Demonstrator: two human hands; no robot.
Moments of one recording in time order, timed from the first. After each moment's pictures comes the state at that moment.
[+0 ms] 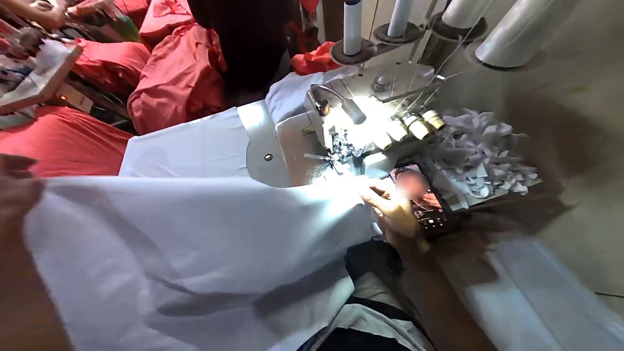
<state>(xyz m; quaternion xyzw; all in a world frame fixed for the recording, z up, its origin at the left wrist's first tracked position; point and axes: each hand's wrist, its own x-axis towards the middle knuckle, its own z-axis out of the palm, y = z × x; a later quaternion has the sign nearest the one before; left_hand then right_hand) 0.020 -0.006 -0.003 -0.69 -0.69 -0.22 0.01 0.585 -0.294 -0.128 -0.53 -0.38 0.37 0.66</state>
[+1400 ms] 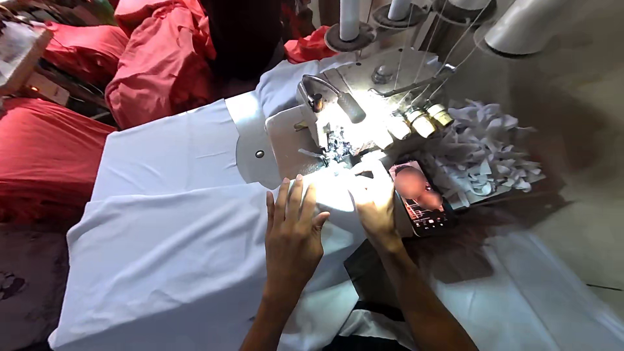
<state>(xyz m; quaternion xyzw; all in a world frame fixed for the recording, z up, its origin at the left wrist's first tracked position) 0.391 -0.247 -0.118 -0.87 -0.40 -0.27 -0.02 0.561 -0.264 -0.135 -0.64 -0.38 0.18 0.64</state>
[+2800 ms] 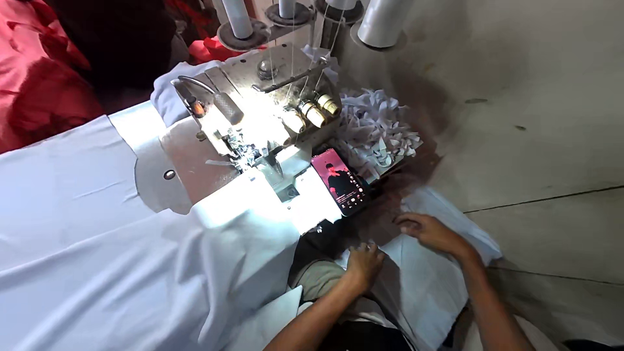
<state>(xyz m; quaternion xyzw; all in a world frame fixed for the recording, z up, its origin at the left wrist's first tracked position) 0.576 -0.411 -0.262 -0.90 -0.01 0.27 -0.33 0.780 -0.537 -0.221 -0.83 -0.36 0.38 0.18</state>
